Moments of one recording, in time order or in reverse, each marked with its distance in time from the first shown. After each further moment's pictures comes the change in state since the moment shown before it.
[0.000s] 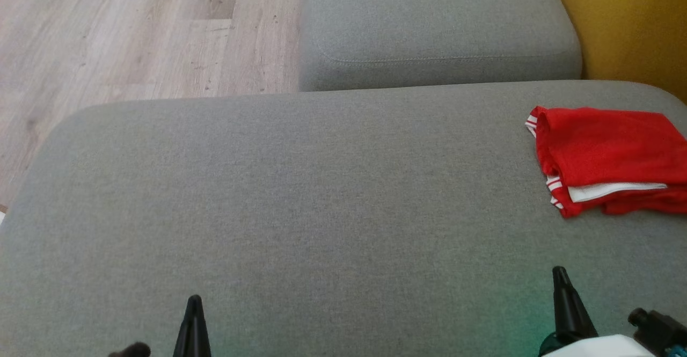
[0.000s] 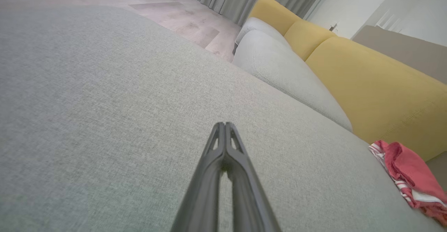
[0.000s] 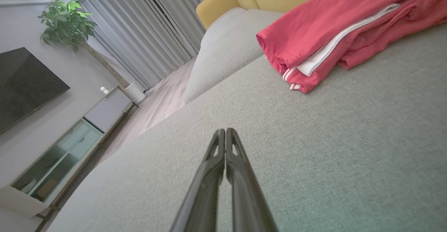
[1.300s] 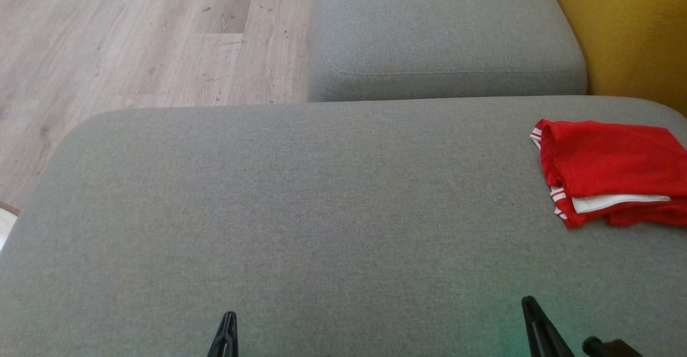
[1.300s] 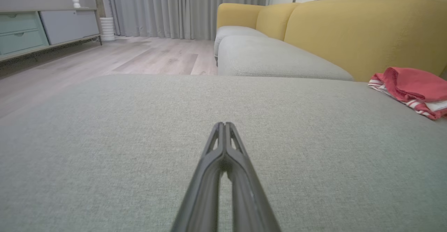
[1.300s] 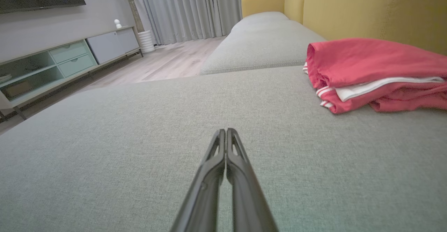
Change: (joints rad) left arm 0.072 -0.008 -0.069 -0.024 0.461 0.054 -0.088; right arm 0.085 0.000 0.049 -0.017 -0.451 0.000 -0.091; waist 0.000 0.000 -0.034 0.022
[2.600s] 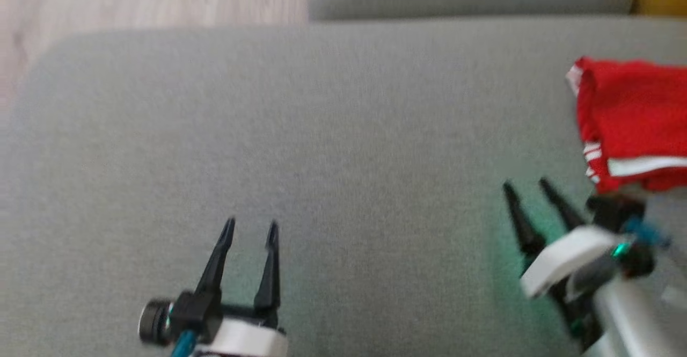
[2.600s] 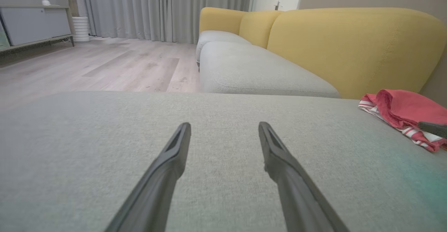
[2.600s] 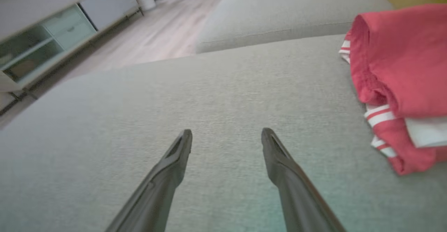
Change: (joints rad) left arm -0.267 -0.006 -0.071 -0.012 -0.045 -0.007 -0.002; right arm -0.438 -0.138 0.055 0.100 0.229 0.000 0.334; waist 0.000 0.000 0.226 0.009
